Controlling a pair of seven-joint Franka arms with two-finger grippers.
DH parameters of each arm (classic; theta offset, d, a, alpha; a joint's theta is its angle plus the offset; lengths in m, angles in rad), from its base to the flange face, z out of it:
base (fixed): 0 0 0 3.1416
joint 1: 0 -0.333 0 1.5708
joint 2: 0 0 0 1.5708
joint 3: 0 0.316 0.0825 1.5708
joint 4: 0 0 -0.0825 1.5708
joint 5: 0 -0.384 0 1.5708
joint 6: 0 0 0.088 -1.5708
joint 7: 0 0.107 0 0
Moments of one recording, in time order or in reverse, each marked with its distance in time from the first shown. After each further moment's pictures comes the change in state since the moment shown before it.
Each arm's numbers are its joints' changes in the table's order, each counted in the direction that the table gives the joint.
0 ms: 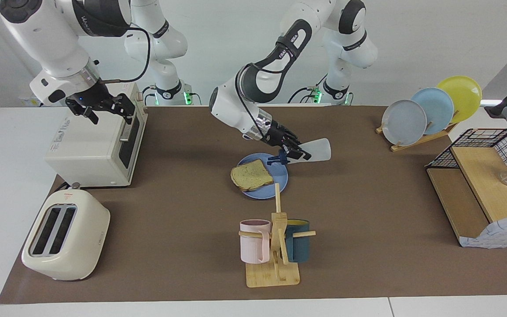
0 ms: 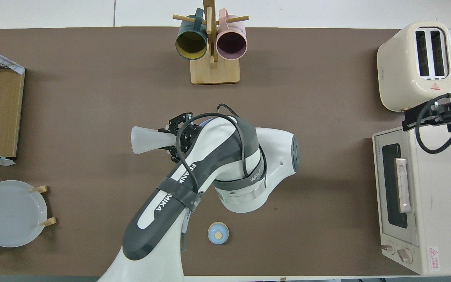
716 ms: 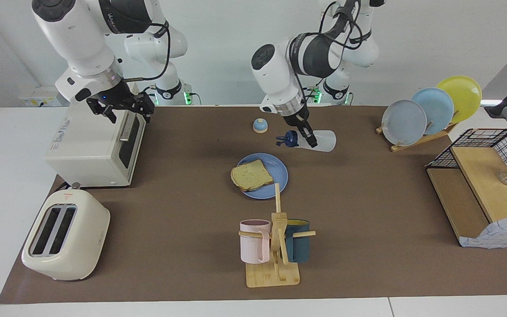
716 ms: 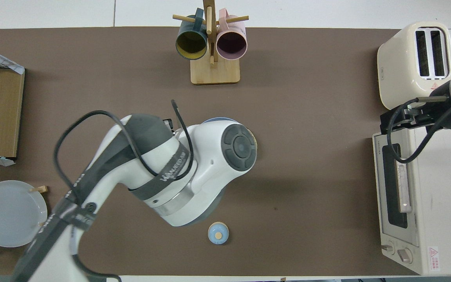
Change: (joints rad) left arm -0.083 -0.217 -0.001 -0.168 0.276 -0.208 0.011; right arm -0.007 0.002 0.059 0.006 -0.003 0.036 0.010
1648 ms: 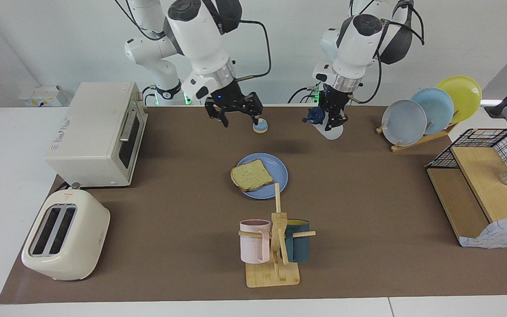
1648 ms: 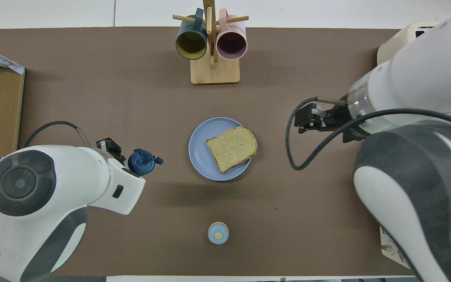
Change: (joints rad) left arm -0.163 -0.589 0.110 -0.511 0.391 -0.388 0.243; right arm -0.222 0.011 0.006 0.000 -0.097 -0.087 0.441
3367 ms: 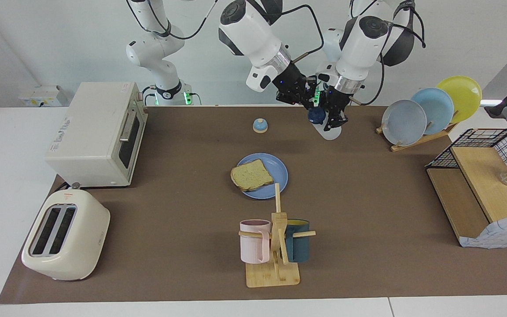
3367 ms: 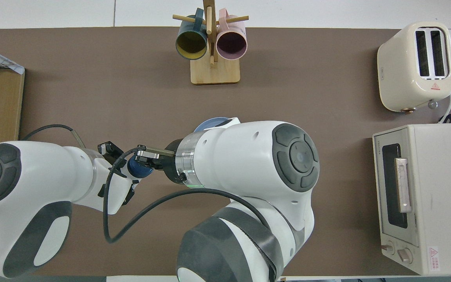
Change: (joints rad) left arm -0.002 -0.036 0.061 -0.078 0.176 -0.064 0.125; right arm -0.405 0.096 0.049 -0.116 -0.504 -0.704 0.212
